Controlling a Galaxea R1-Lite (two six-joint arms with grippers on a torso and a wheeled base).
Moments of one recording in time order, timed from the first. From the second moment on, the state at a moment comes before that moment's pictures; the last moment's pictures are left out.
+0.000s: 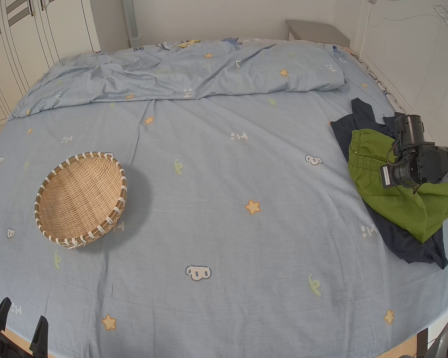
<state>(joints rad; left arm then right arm) 0.00 0.02 -0.02 0.00 0.01 0.01 0.05 1.94 -1.25 -0.03 -0.44 -0.17</state>
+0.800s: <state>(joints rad) 0.00 0.02 -0.02 0.00 0.01 0.01 0.67 1.76 -1.58 0.65 -0.21 0.24</state>
